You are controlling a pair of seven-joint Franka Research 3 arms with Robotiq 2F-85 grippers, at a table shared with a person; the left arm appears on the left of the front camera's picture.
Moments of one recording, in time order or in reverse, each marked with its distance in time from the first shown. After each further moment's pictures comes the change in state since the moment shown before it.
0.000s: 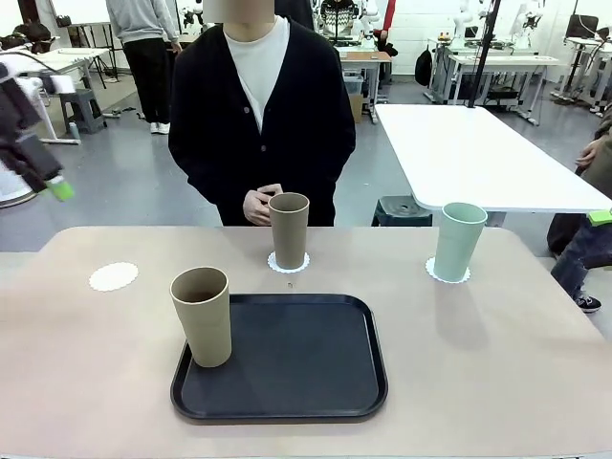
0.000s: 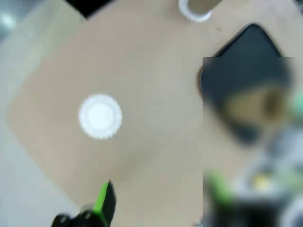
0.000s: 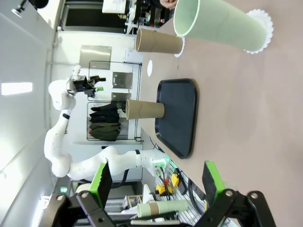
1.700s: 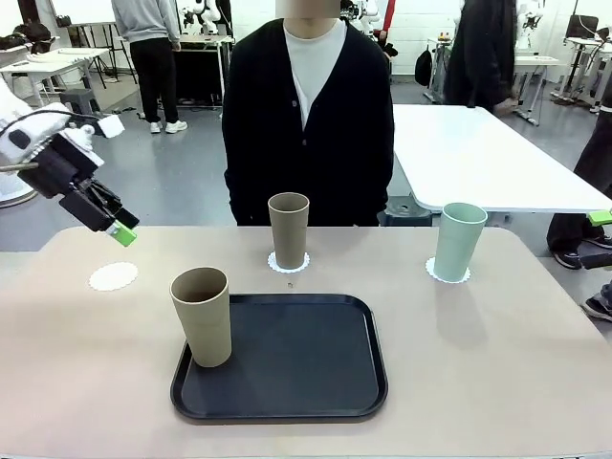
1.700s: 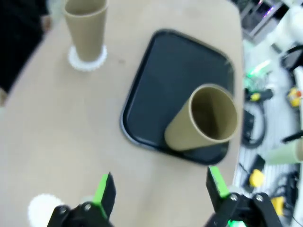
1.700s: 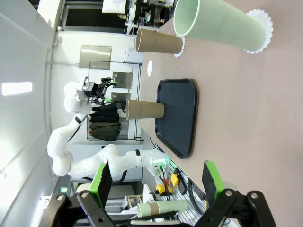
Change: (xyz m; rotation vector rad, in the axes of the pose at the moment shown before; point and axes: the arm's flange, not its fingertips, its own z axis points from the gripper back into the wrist) left arm -0.011 -0.039 -0.086 -0.363 -0.293 -0.446; right arm 0.000 0.000 0.000 0.000 0.000 0.000
